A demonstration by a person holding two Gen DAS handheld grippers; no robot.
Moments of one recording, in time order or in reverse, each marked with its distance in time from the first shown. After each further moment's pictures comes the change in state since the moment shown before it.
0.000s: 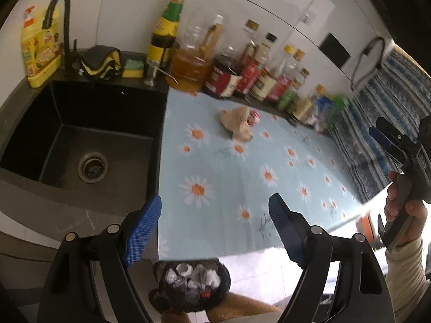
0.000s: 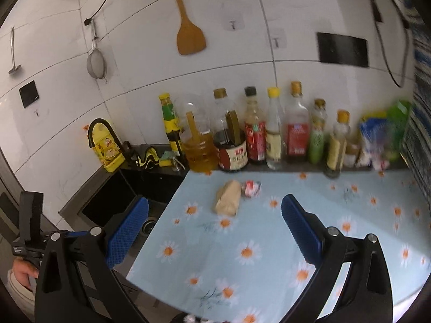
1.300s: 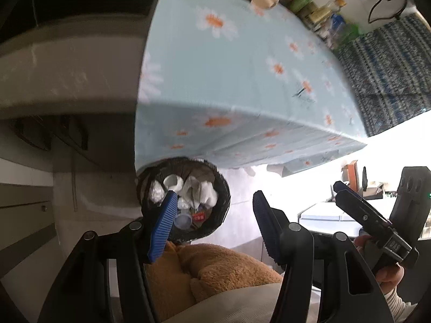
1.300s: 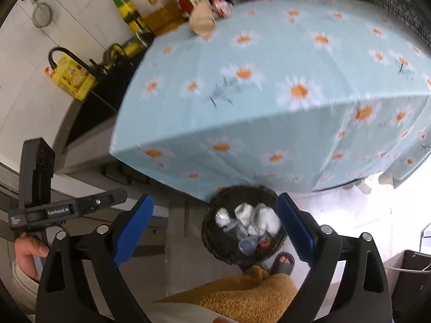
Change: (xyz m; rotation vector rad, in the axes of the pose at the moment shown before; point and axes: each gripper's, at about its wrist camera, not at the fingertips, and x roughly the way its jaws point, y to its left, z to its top) left arm 0.085 0.047 -0.145 -0.033 0.422 -0.112; right arm 0.010 0.072 -0.267 0.403 0.392 -0.087
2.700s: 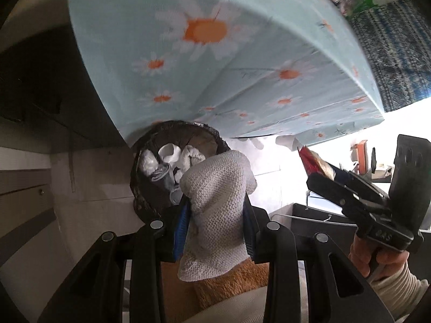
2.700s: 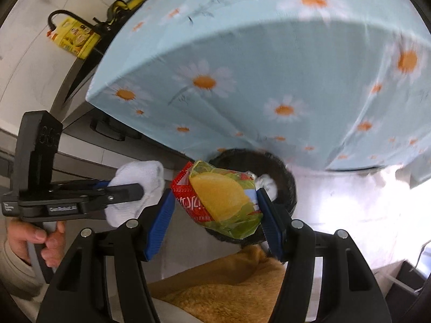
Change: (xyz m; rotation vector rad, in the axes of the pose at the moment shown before) left arm 0.086 -0.009 -0.037 0.001 0.170 0.052; right arm 0.075 -0.048 -0.035 -0.069 0.232 0.087
